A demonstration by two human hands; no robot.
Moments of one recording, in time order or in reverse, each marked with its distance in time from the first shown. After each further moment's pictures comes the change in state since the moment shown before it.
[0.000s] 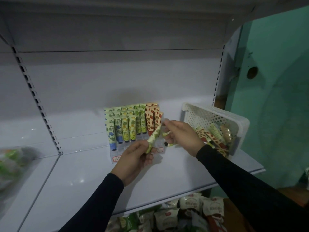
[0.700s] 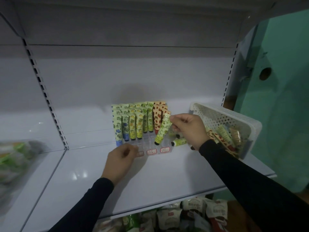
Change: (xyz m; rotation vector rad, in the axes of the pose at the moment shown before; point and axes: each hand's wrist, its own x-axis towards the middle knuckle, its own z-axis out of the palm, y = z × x) left_hand -0.012 0.002 -0.057 0.964 0.411 0.305; right_hand 0.027 0.005 0.005 -0.038 0.199 -0.157
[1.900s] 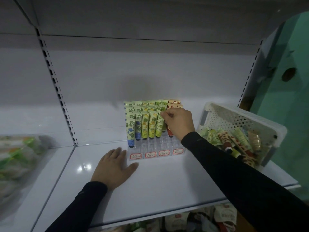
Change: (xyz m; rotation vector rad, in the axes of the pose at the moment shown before) left_hand 0.024 -0.088 -0.032 0.789 -0.208 0.147; right_hand 0.037 0.001 0.079 -0.542 0.015 -0.253
